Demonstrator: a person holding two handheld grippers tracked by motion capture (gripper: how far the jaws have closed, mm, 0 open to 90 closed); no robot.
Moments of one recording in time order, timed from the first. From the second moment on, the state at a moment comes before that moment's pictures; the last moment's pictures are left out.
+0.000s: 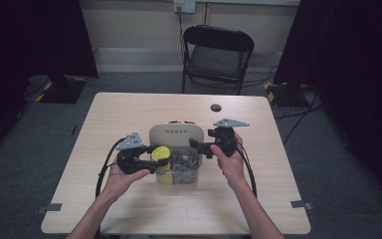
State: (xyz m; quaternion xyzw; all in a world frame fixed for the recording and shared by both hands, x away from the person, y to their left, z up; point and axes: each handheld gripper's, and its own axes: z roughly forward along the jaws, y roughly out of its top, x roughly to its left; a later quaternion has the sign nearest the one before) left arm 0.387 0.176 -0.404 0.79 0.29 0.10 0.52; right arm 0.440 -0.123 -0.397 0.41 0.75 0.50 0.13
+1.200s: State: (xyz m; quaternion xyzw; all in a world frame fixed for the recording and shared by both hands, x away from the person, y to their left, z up) left arm 0.382 0.236 -0.397 0.76 0.35 0.13 0.53; right arm 0.441 -0.123 -0.399 0.41 0.75 0.50 0.12
